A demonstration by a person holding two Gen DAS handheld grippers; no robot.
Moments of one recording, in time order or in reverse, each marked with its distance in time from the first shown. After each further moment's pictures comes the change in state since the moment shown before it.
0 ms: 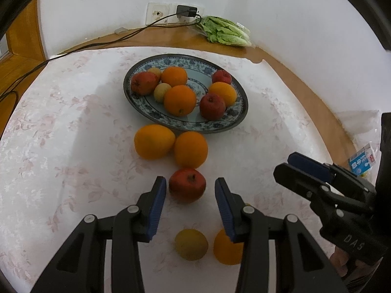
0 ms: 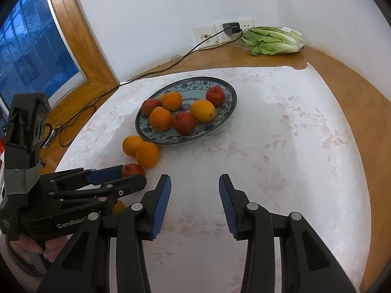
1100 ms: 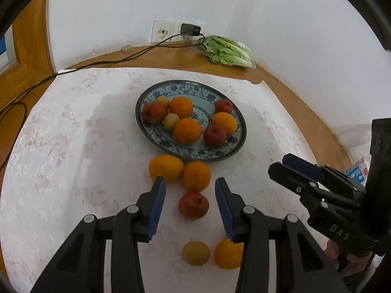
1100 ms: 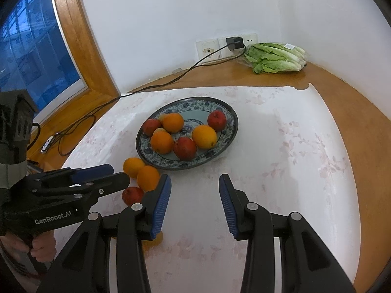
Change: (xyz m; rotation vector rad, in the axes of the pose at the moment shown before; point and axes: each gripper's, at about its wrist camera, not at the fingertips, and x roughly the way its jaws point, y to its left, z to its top) left arm -0.027 0.008 0.016 -0.018 -0.077 -0.009; right arm -0.005 0.006 0.021 -0.037 -0.061 -0.017
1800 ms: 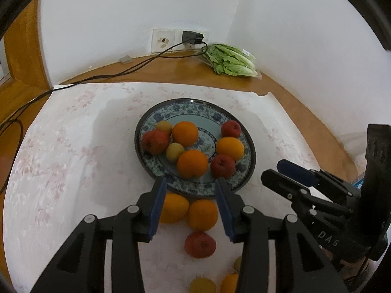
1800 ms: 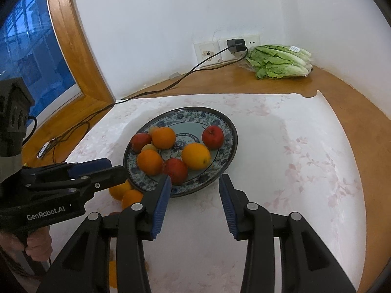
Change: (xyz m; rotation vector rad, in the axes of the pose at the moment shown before) left arm 0.016 0.003 0.033 0.015 -0.037 0.021; right arm 0.033 -0.013 0.024 -0.010 -0.017 0.013
